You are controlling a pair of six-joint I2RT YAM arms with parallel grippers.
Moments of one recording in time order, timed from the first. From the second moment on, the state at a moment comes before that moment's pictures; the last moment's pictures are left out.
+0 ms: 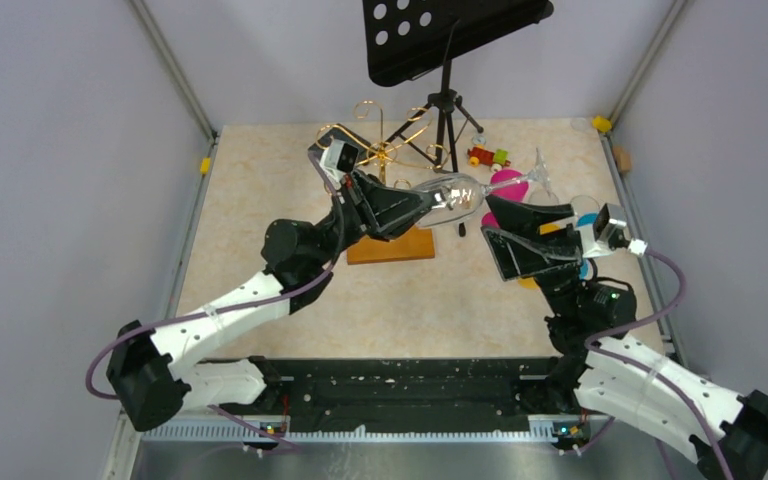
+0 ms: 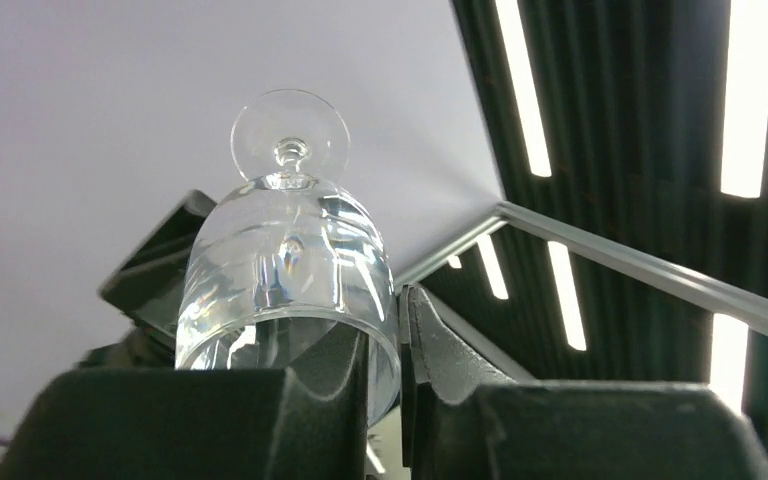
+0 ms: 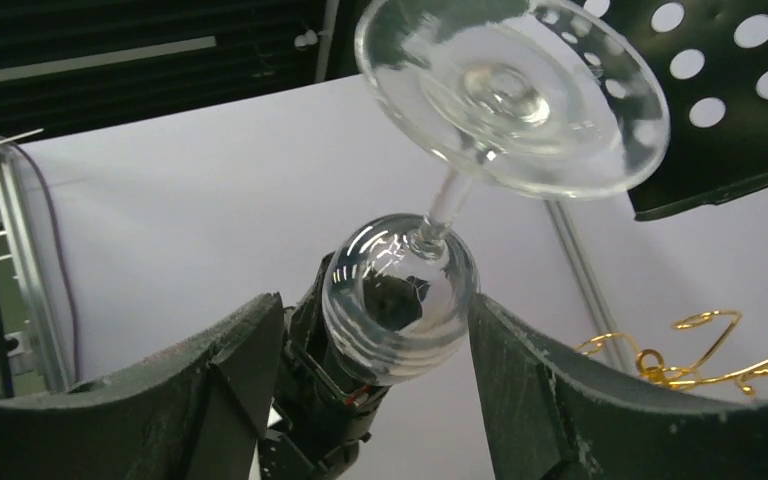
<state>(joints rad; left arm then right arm) -0.85 1.18 0.88 1.03 0.33 -1.69 0.79 0.74 0.47 1.22 -0.08 0.65</state>
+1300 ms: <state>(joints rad) -1.10 1.89 1.96 -0.90 0.03 -0.32 0.79 0.35 1.10 -0.77 0.74 0.54</state>
